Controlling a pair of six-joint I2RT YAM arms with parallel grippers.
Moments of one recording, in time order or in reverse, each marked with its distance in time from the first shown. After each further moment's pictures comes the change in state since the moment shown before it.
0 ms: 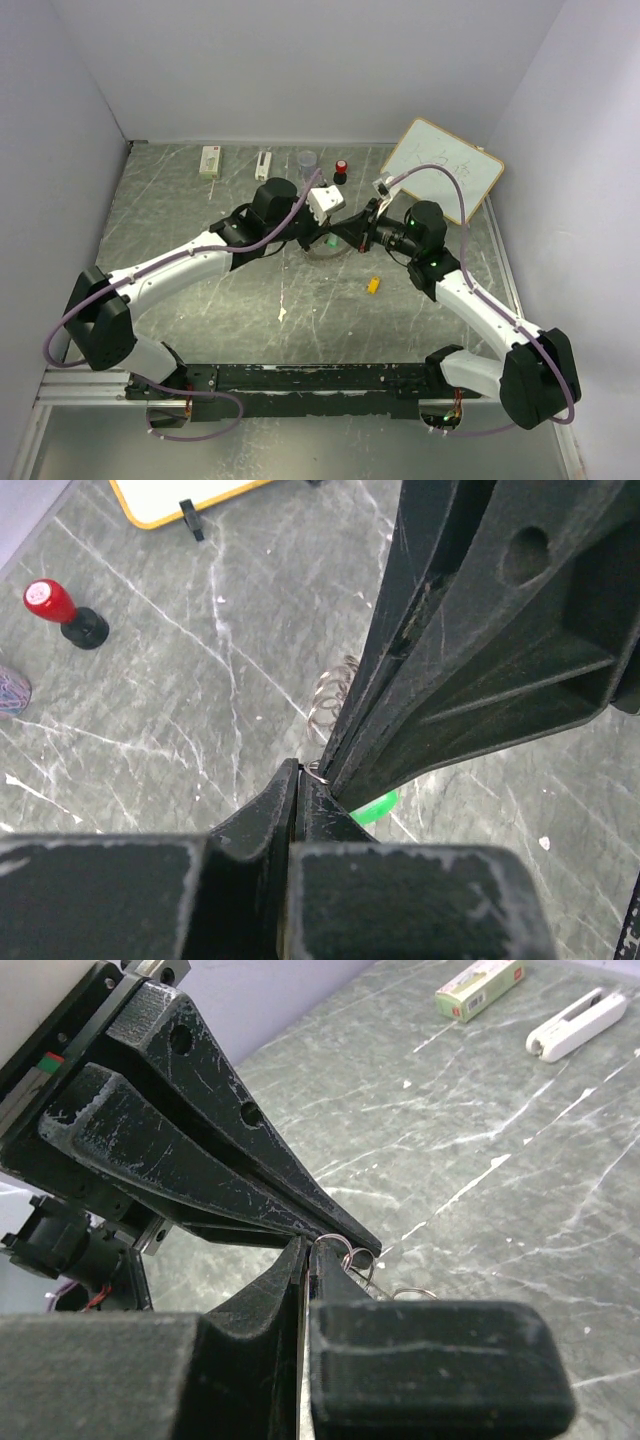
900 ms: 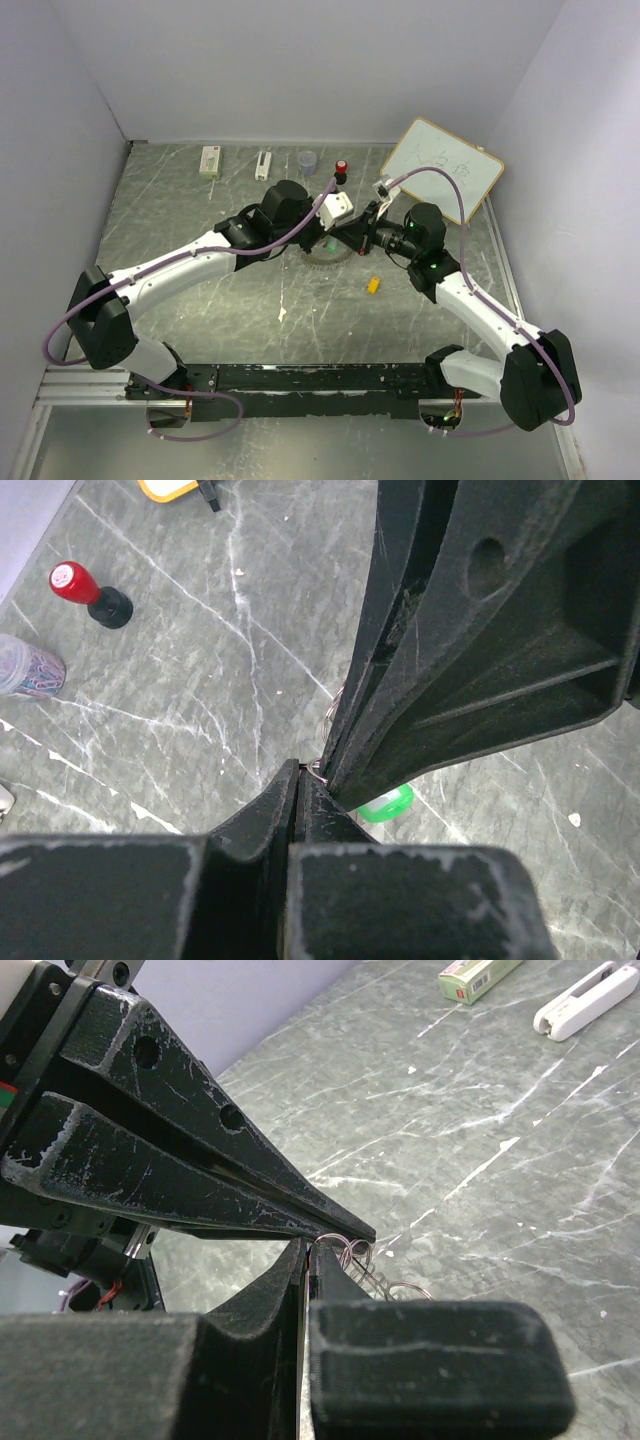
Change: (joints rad) left arm -0.058 0.014 0.063 -0.131 -0.124 0.080; right arm 0.001 -0.008 -0.023 -0.016 0.007 0.027
